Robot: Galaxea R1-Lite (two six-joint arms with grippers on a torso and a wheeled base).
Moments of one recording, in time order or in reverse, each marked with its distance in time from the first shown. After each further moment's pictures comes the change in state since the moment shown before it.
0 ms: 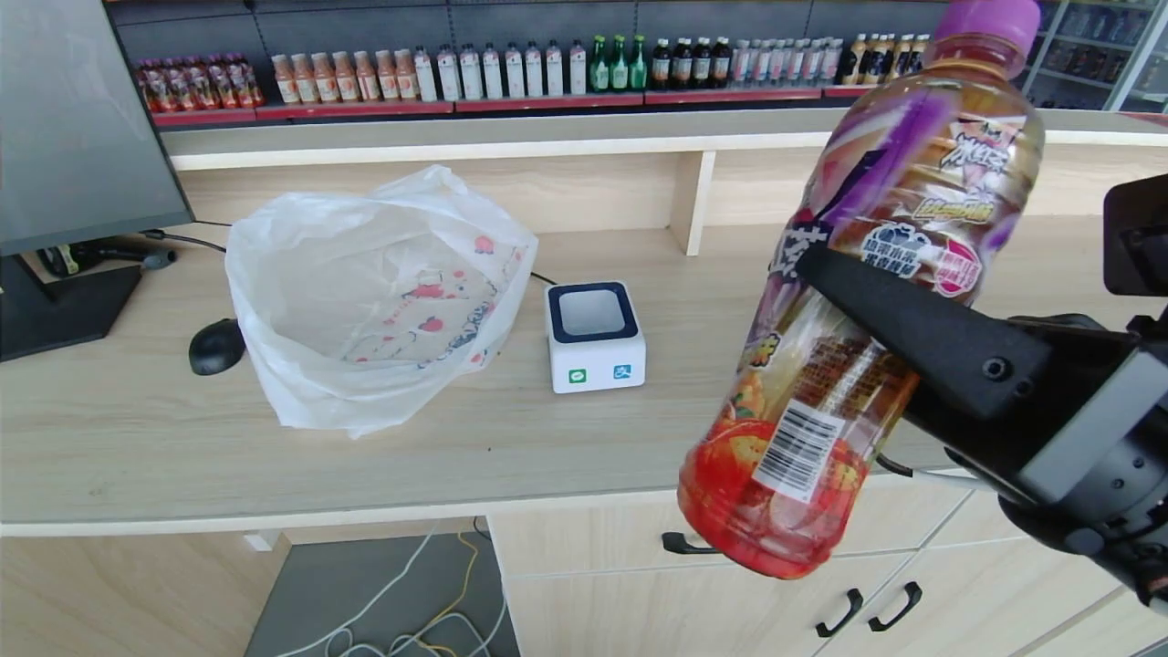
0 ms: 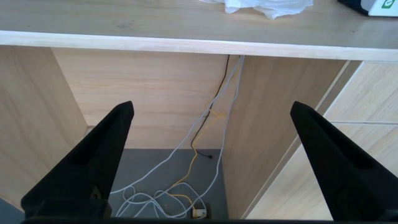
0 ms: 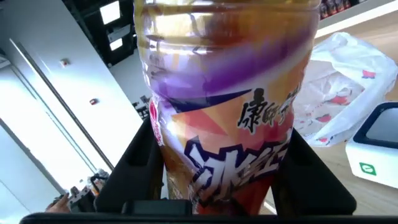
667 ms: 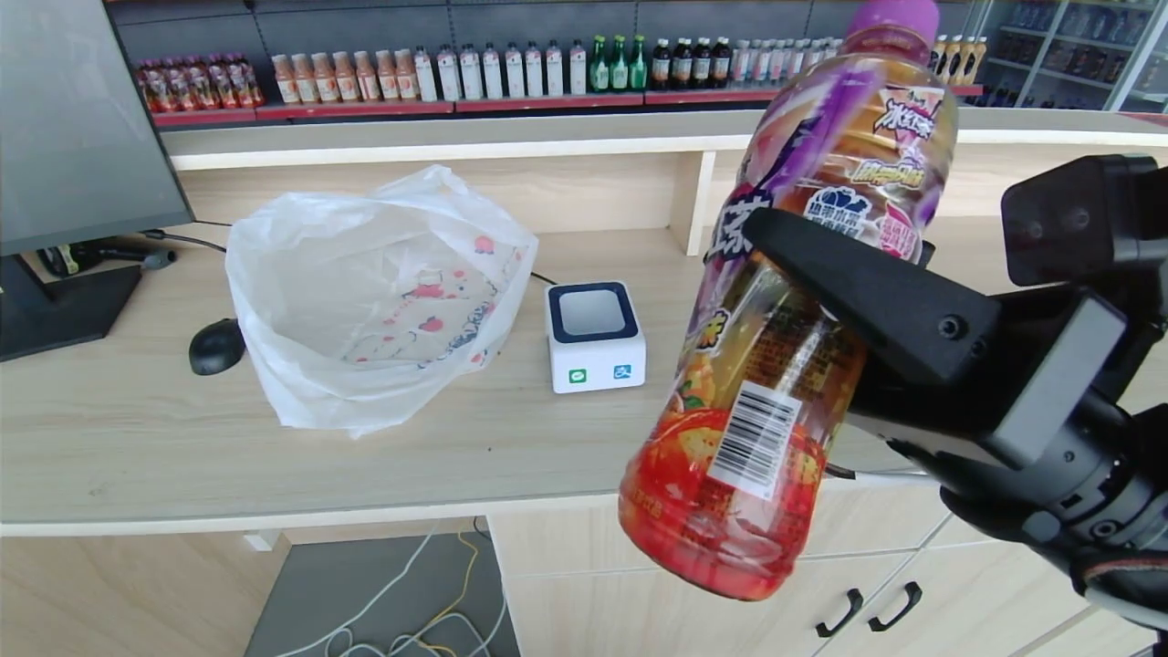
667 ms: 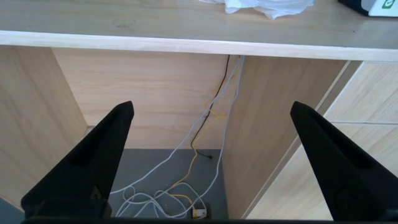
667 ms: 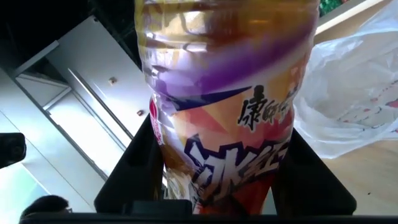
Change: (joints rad) left arm 0.000 0.000 0.000 0.000 0.000 0.000; right arm 0.060 0.074 -0.080 -0.029 -0.002 0.218
